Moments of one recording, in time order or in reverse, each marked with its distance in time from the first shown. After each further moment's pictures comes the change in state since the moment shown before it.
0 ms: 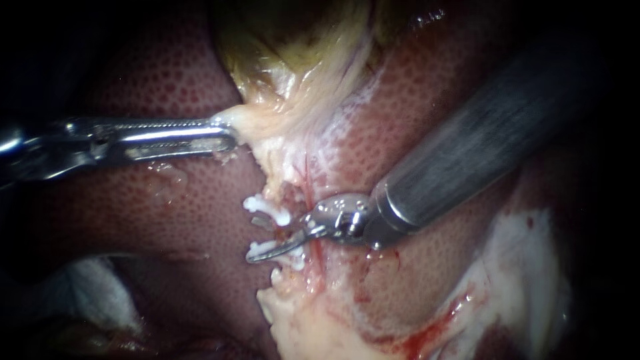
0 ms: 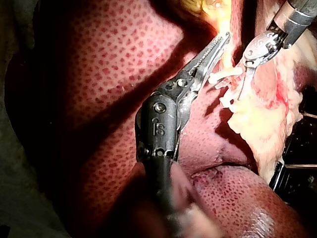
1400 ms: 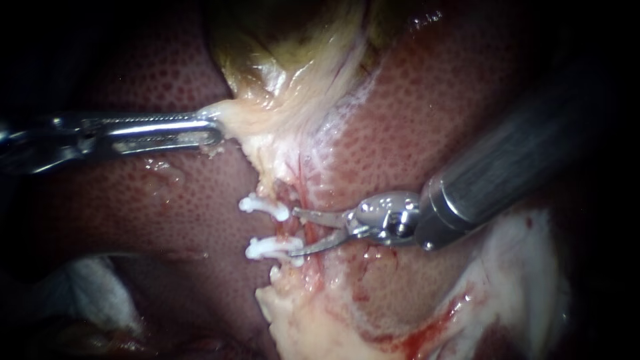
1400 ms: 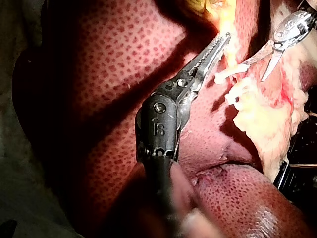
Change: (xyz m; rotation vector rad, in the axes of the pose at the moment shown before) right arm -0.001 -0.003 -0.006 -0.130 -0.058 -0.035; left arm 0.001 -0.001 -0.002 0.010 0.000 0.002
